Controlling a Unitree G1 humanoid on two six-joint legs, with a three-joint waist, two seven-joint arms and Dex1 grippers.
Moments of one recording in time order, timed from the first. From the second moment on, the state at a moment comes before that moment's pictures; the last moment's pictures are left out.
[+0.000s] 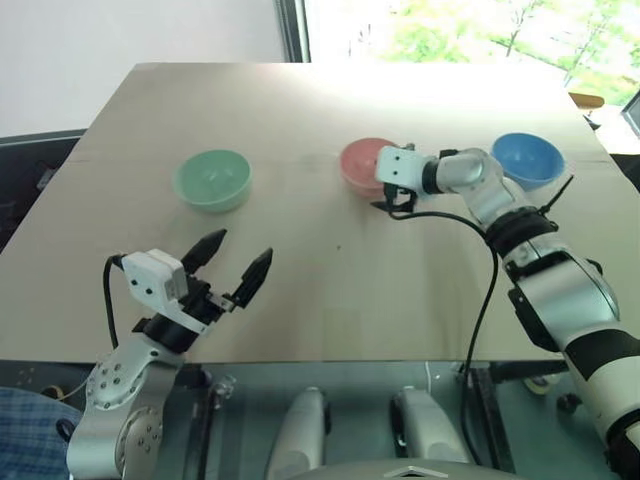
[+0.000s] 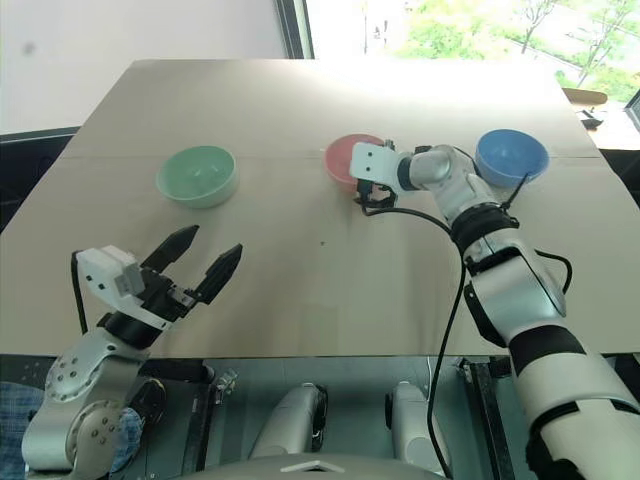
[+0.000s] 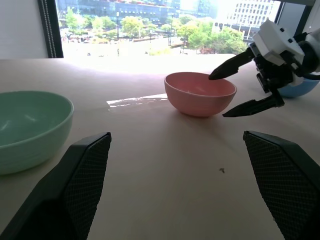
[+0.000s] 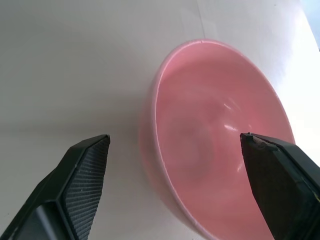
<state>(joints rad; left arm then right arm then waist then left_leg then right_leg) 0.26 0.40 0.32 -0.61 -0.57 0.22 -0.53 -1.23 -0.31 0.41 1.07 -0.30 -0.25 0.83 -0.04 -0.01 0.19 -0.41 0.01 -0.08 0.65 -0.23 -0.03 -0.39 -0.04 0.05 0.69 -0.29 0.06</state>
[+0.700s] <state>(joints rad) 0.32 0.40 0.33 -0.66 -0.55 0.19 -0.50 -1.31 -0.25 0.43 1.26 -0.40 -0.33 0.78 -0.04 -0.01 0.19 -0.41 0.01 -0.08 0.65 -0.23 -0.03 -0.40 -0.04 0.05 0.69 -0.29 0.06</state>
